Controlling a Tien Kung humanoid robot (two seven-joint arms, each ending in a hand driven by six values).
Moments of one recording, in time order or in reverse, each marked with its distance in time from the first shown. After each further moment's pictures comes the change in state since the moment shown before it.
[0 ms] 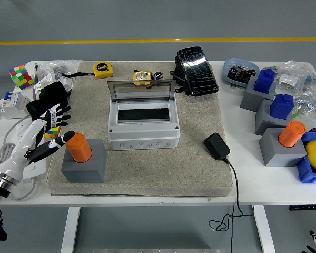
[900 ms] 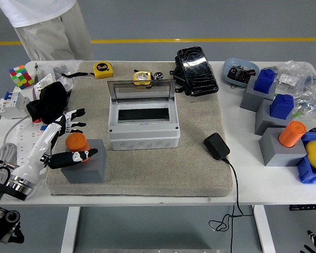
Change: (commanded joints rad) left arm -0.030 -0.058 0.068 0.042 -0.021 0.027 -0.032; right arm 0.000 0.006 -0.042 0.000 0.041 0.008 0.015
